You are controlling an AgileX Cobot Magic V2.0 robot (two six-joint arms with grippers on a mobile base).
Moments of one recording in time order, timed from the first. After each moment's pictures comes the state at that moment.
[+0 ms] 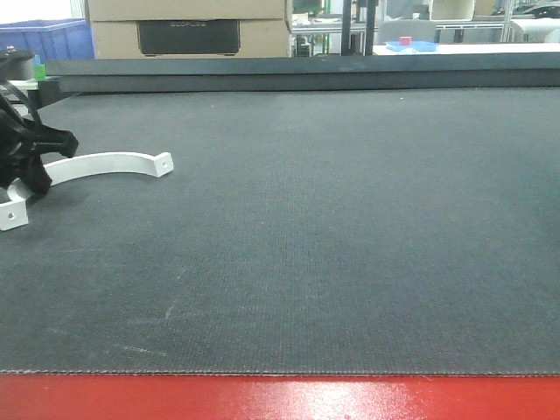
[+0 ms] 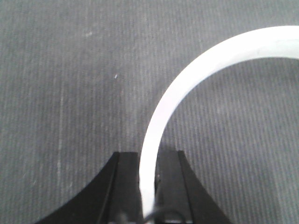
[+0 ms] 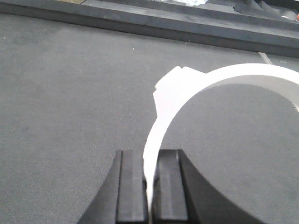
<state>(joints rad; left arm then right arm) -0.03 1.85 -1.15 0.02 0.30 0.05 -0.24 0.79 -0.89 -0.01 0.51 -0.09</state>
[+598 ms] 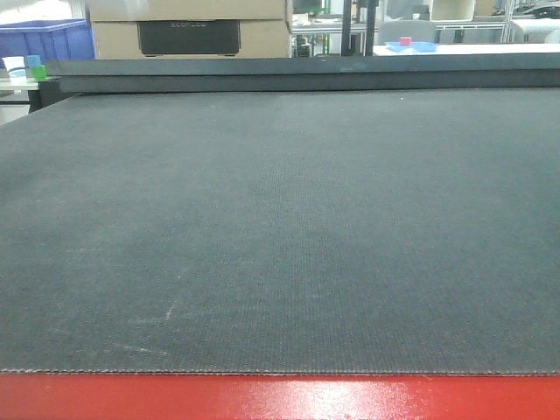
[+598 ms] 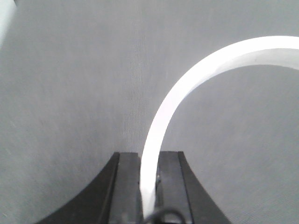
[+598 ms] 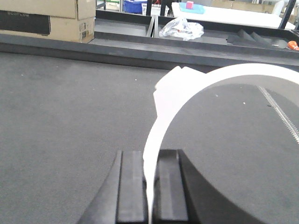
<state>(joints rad) -0.03 1.38 -1.12 0.02 0.37 0.05 -0.24 0.59 -0.89 0.04 0.58 -0.09</state>
